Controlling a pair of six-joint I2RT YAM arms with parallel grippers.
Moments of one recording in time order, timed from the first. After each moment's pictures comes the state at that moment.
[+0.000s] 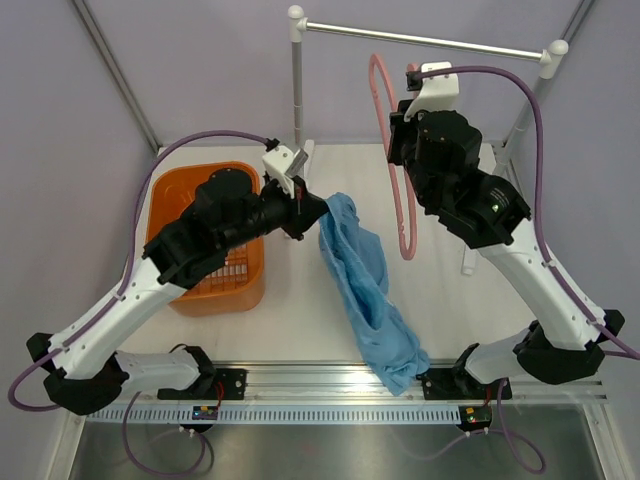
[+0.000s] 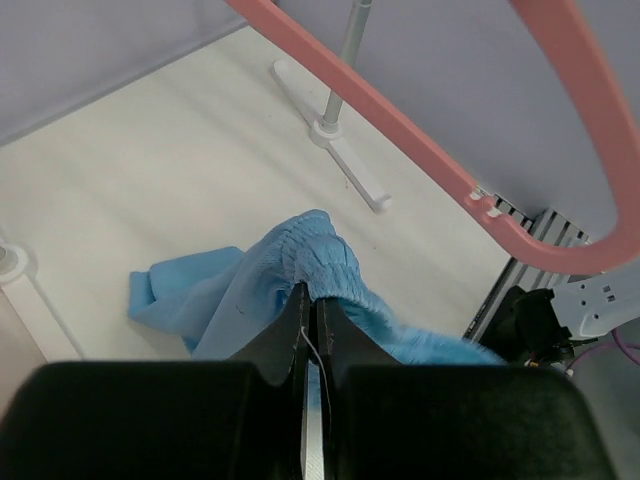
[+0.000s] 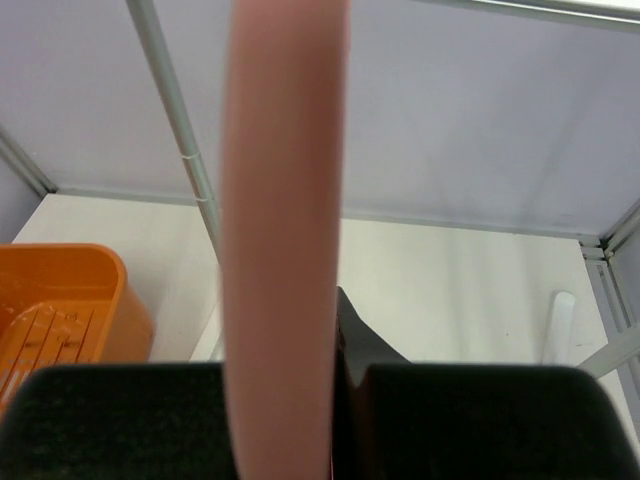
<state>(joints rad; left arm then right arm) -0.87 1.17 1.47 -0.49 0.06 -0.22 0.83 1.40 1.92 -0.60 0.69 0.08</state>
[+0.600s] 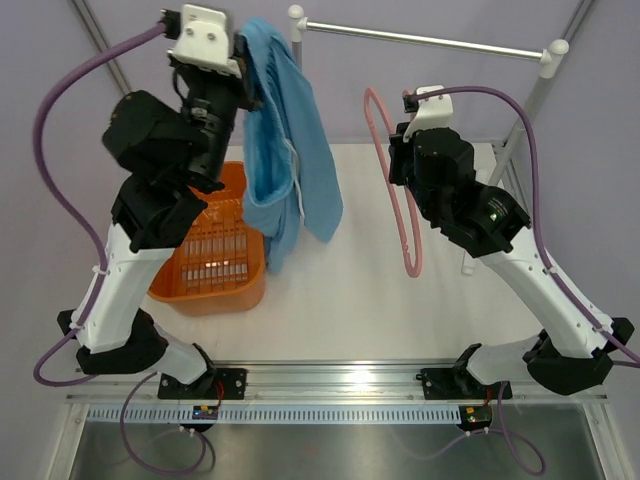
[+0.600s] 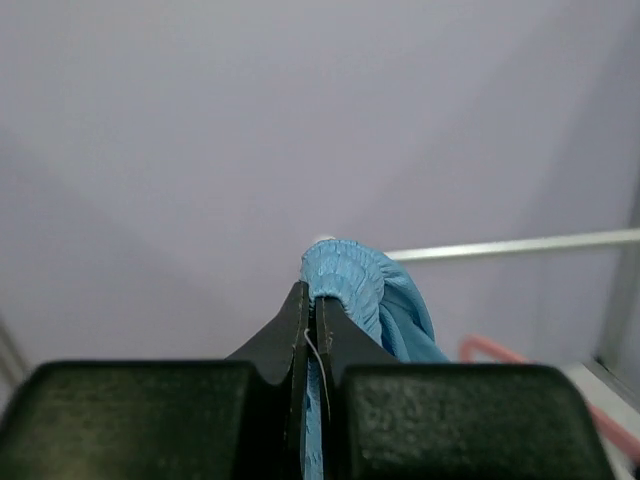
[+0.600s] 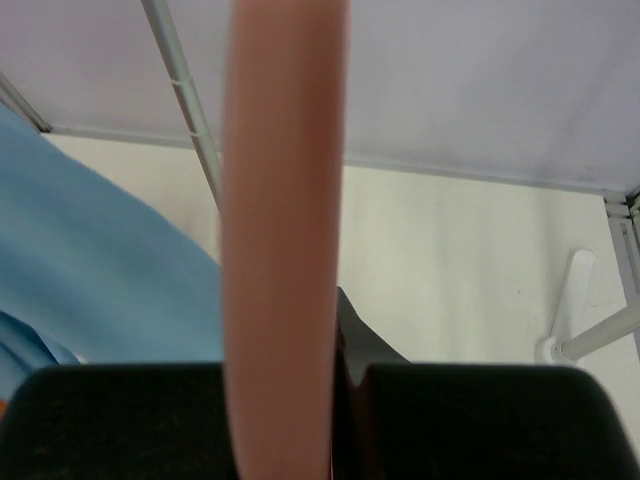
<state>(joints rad) -0.87 1.48 2.26 -0.35 -0.53 0.35 0.79 1.35 1.79 -0.64 0.62 0.15</state>
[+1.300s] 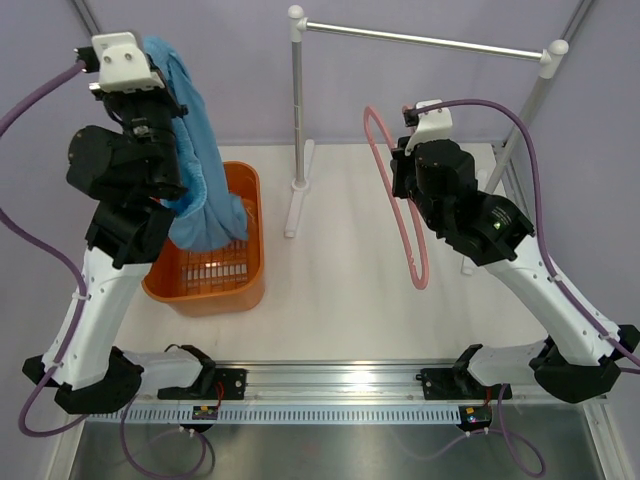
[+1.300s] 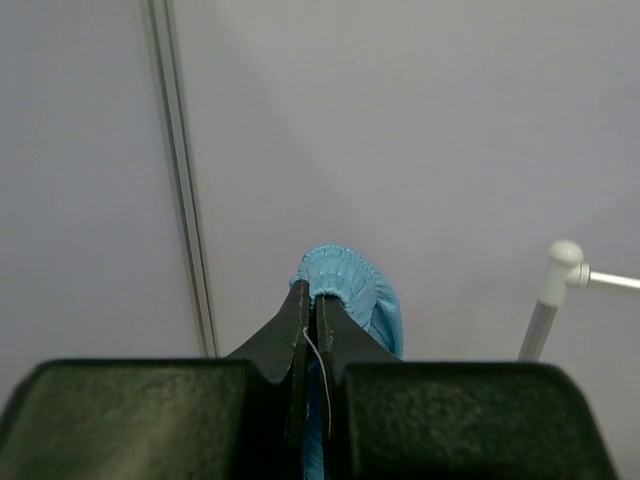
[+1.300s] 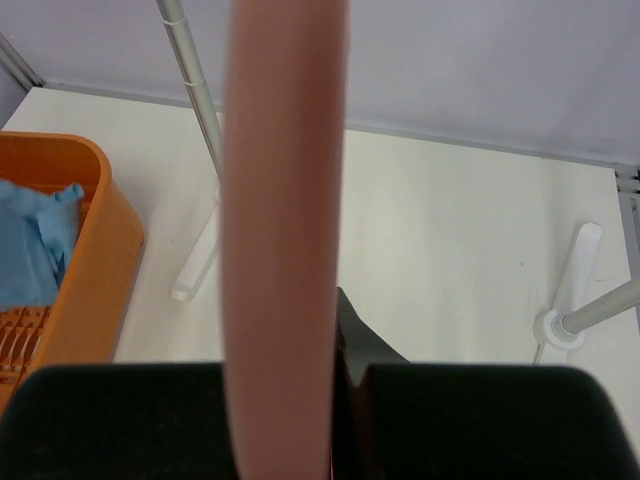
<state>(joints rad) -0.58 1.24 1.88 -0.02 -0.68 0.41 0.79 1.28 1.69 -0.68 0.57 0.17</state>
